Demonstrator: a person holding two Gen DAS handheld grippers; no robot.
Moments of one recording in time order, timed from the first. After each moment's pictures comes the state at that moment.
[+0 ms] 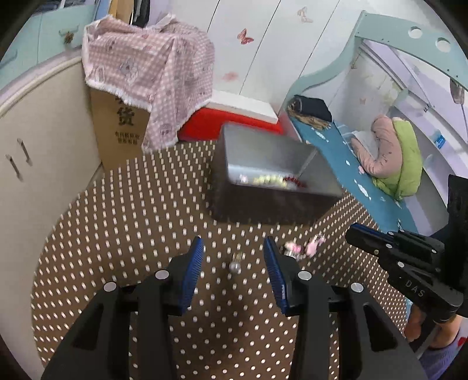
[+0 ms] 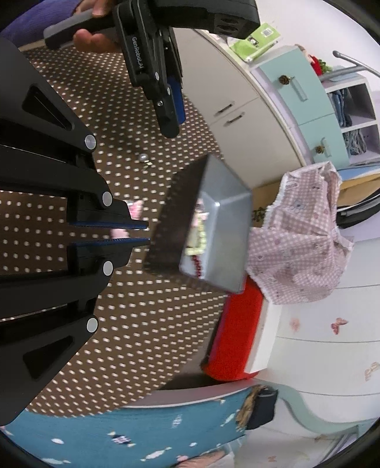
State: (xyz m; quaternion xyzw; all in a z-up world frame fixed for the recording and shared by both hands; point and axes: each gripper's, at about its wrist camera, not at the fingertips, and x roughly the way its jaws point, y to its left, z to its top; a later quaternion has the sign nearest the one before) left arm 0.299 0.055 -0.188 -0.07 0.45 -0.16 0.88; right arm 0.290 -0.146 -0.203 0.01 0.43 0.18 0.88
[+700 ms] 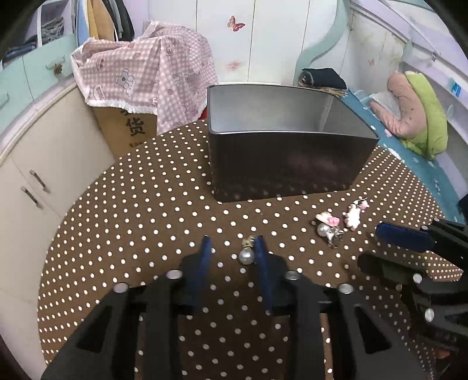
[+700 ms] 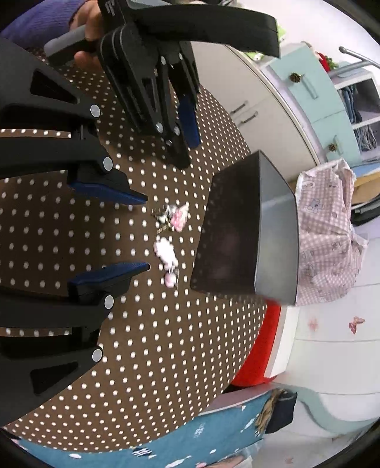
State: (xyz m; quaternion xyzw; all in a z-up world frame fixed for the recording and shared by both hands) left arm 0.305 0.019 -0.228 0.05 0.45 -0.11 0.88; right arm 0.272 -0.131 -0.250 0.02 0.45 0.19 0.87
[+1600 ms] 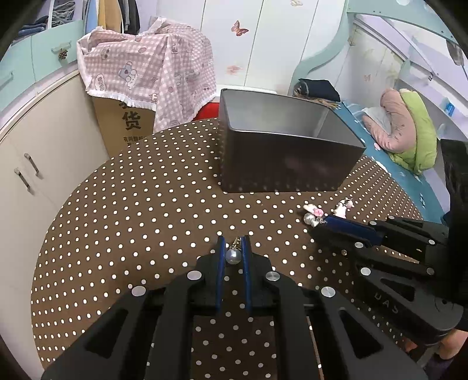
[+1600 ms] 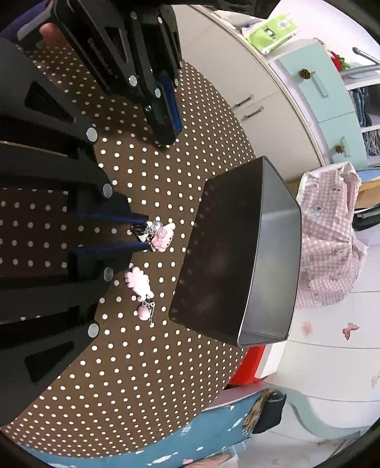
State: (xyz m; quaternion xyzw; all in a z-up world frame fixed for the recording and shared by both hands) left arm 0.286 0.042 -0.218 0.00 0.45 -0.14 0.88; right arm 0.293 -0.102 -0.247 -0.01 0.45 0.17 0.88
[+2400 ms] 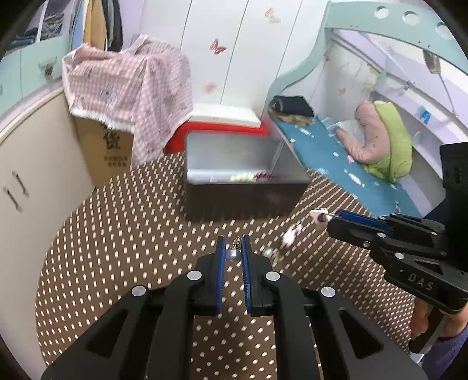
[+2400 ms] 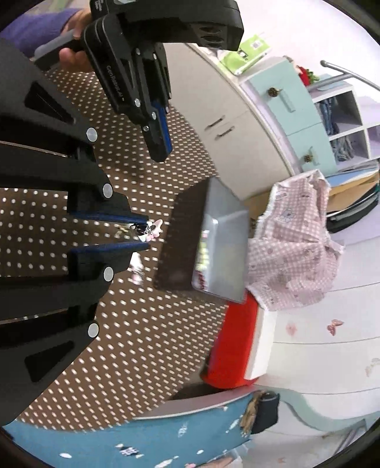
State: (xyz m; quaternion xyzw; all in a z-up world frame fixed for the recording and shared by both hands) left arm 0.275 0.030 -0.166 -0.02 0.40 -0.20 0.89; right arm 0.271 -0.156 -0.172 0.04 0.40 0.20 0.89
